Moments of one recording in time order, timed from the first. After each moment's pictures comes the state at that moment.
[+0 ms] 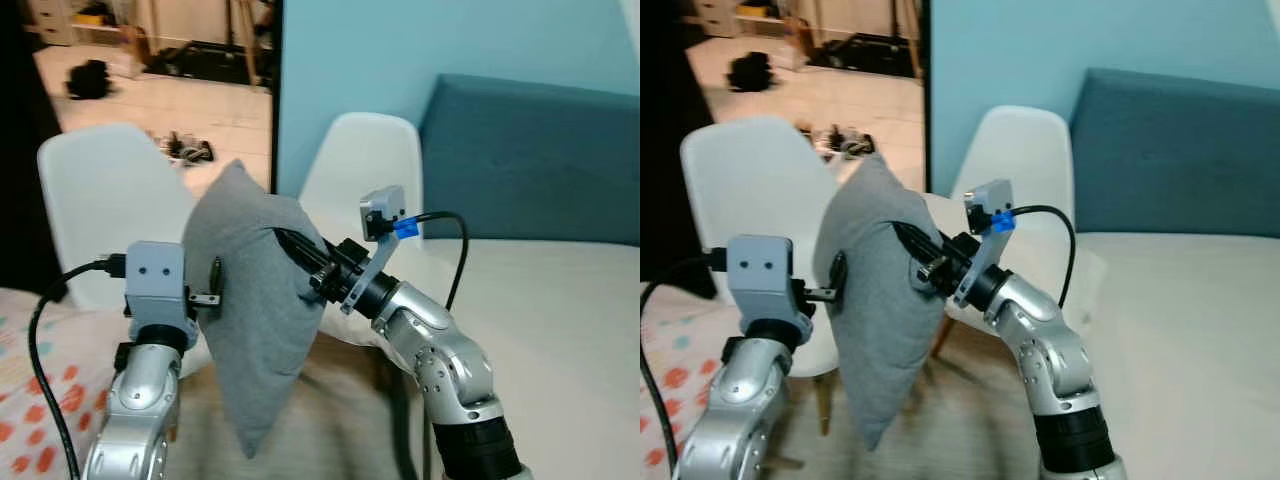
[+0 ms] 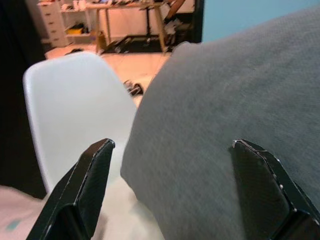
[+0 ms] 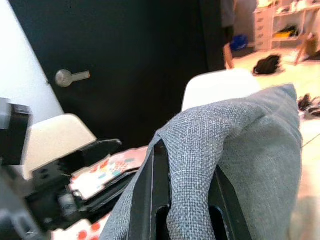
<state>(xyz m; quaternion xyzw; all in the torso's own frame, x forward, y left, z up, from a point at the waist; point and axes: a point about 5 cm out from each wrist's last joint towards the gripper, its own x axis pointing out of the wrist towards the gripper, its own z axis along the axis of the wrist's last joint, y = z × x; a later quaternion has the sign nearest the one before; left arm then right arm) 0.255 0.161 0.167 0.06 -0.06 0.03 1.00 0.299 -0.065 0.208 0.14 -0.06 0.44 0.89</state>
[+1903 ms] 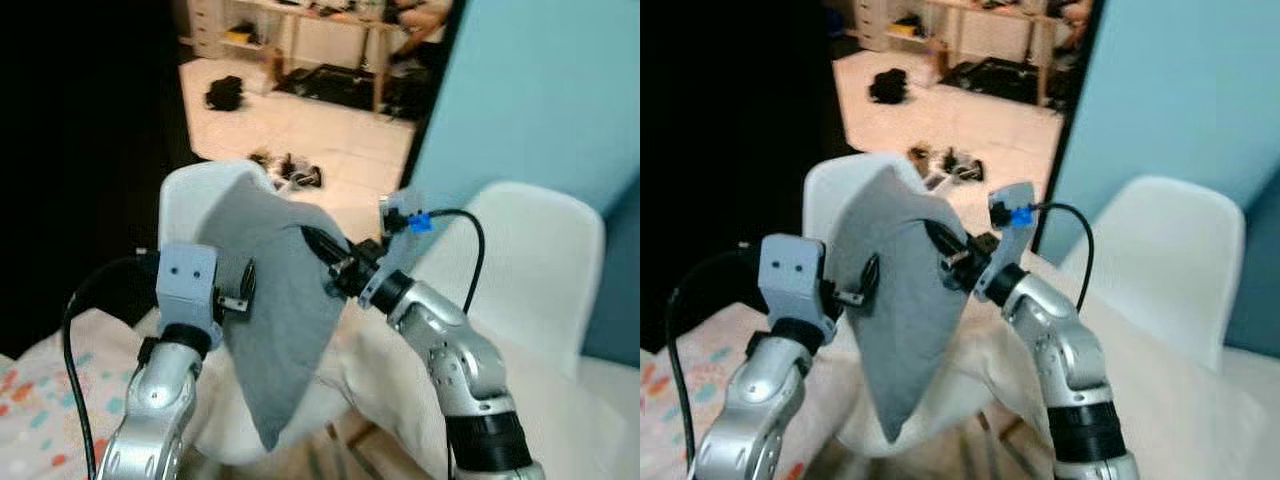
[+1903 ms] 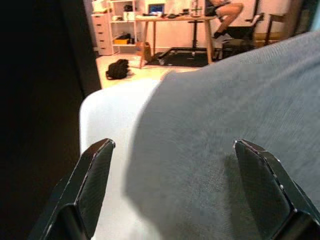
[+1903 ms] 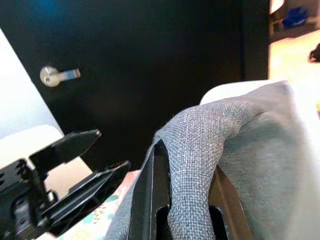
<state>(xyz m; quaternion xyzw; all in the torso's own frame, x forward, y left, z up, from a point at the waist) 0.259 0.152 0.174 0.06 -0.08 0.00 1.00 0.308 -0.071 0.200 0.14 -0.02 0.40 0.90</state>
